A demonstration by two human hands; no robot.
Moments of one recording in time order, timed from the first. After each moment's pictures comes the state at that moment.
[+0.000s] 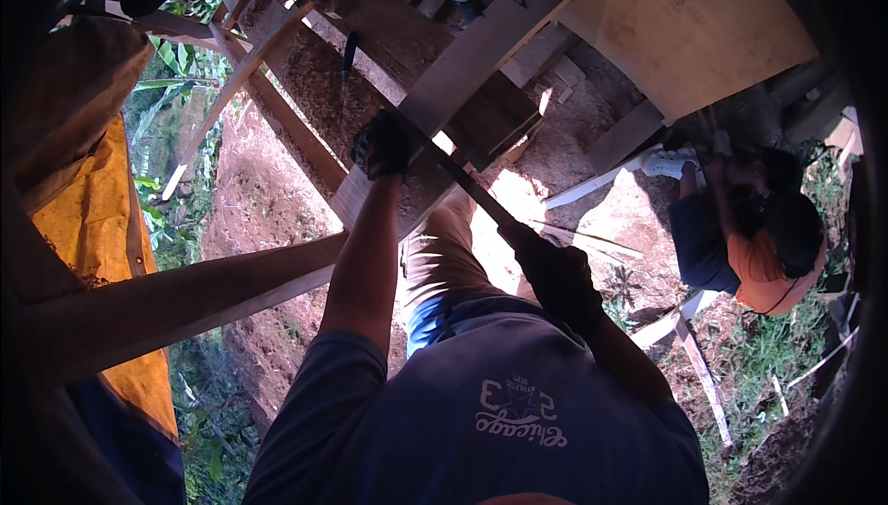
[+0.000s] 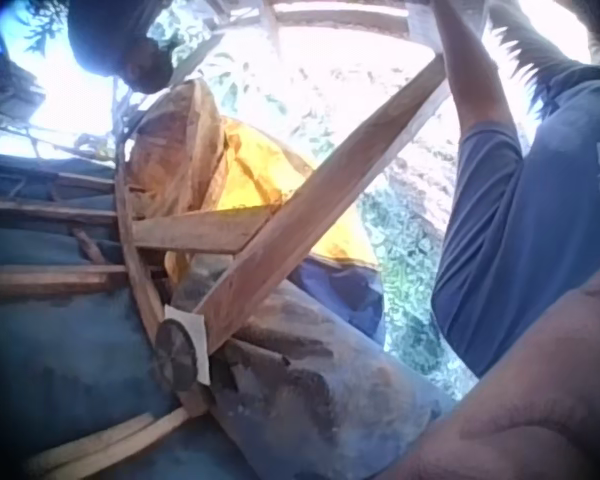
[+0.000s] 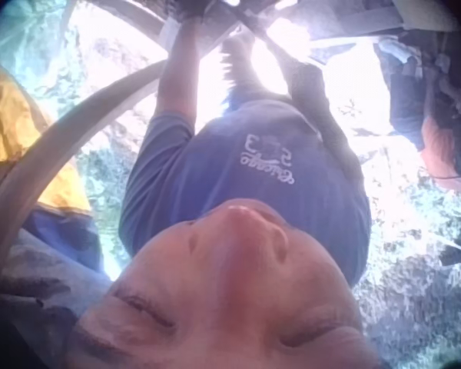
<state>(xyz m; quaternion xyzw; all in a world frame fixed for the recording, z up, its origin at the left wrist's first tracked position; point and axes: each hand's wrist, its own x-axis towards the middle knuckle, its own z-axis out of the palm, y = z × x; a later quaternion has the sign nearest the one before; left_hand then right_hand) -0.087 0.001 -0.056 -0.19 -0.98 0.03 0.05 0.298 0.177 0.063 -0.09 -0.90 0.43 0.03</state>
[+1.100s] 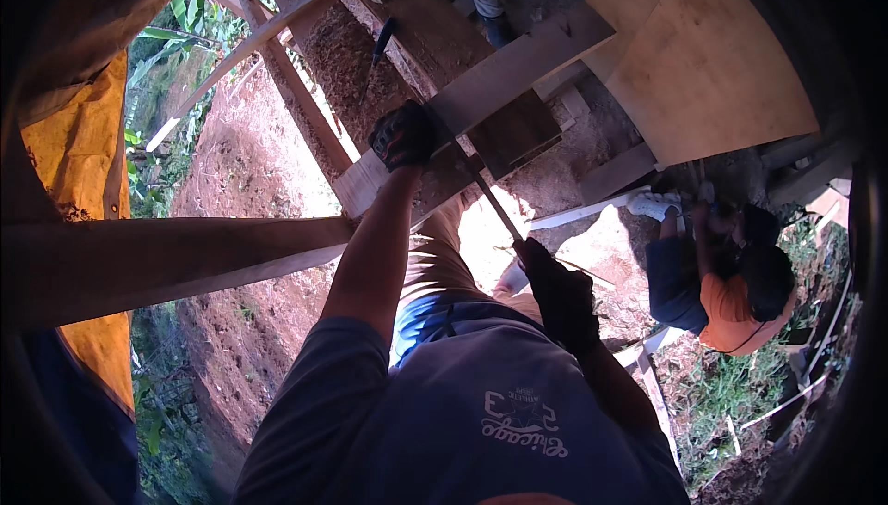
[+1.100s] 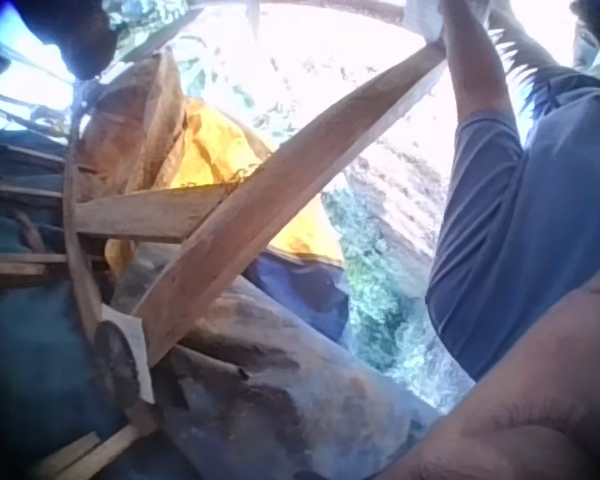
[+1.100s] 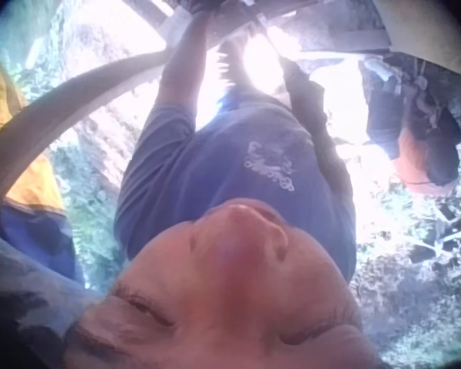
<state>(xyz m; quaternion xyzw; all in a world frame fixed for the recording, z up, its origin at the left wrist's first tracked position) -0.058 0.028 0.004 -0.10 -0.99 -0.04 0.00 0.306 0.175 0.090 -0.08 -0.90 0.43 -0.01</state>
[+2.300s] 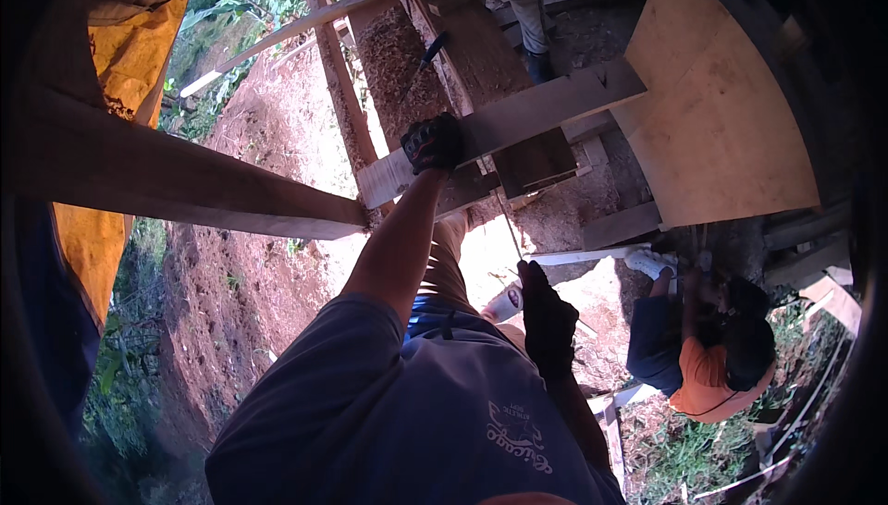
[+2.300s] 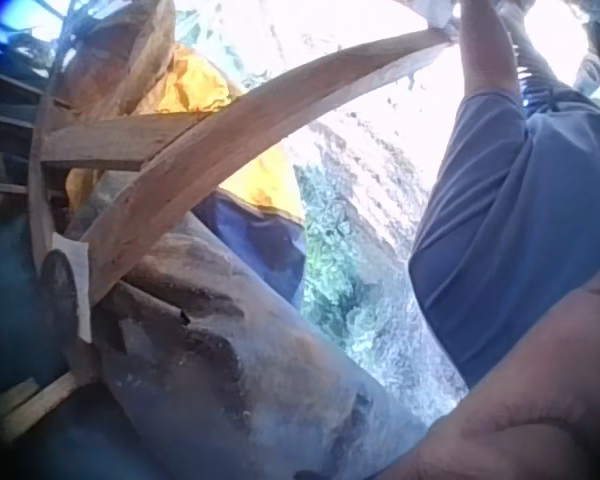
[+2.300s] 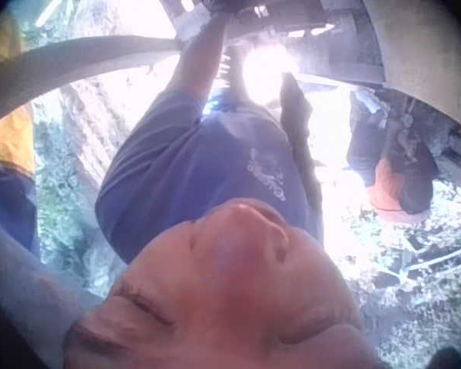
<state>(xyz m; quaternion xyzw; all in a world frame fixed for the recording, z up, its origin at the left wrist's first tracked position) -0.046 0.043 0.011 -0.10 -0.99 -0.05 -0.02 0.315 0.178 0.090 -0.04 -0.92 0.39 0.09</state>
